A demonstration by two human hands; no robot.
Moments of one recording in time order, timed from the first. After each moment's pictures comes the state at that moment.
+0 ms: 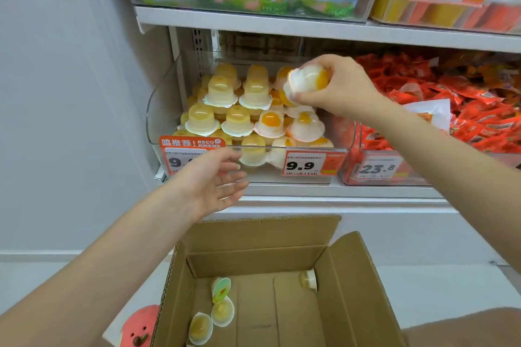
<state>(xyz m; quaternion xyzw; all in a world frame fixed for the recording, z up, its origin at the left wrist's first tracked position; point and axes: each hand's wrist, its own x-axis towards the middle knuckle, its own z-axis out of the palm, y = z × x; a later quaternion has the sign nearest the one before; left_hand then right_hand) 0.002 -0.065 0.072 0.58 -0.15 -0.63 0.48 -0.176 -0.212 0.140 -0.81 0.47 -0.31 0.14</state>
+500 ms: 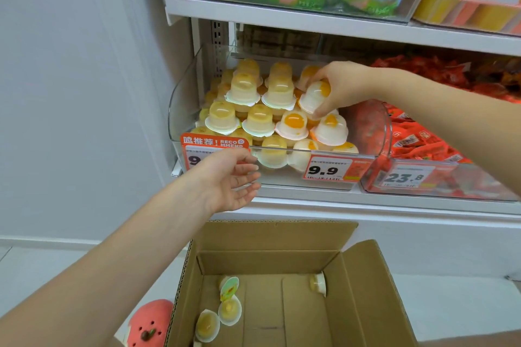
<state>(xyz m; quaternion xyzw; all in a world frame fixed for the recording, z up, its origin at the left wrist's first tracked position) 0.020 -0.081 0.066 0.60 -0.12 -0.66 0.44 -0.140 -0.269 0.148 -0.89 0.45 0.02 0.02</state>
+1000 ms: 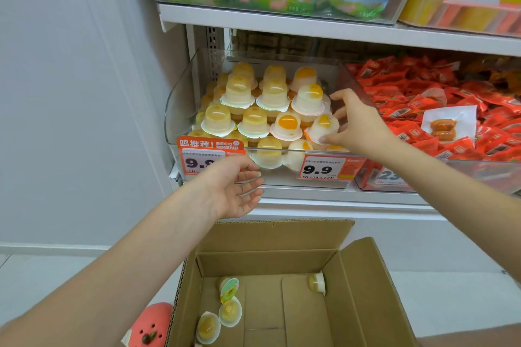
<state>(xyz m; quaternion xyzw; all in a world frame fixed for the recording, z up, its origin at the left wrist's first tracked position) 0.010 -0.081 0.059 0.59 -0.10 -0.68 0.43 -0.187 -0.216 0.089 -0.81 0.52 -0.21 0.15</state>
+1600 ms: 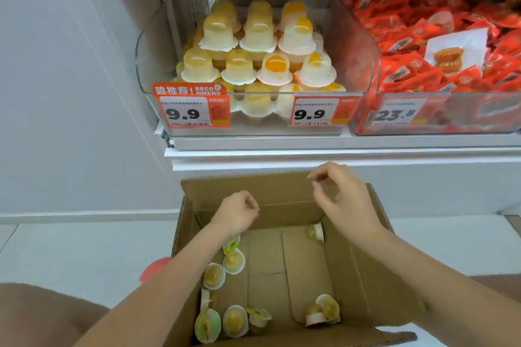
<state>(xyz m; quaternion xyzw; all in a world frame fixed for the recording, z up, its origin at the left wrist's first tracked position) -0.021 -0.048 -0.110 0.74 -0.49 -0.41 0.21 -0.227 -0.079 -0.056 -0.80 0.45 -0.32 0.22</state>
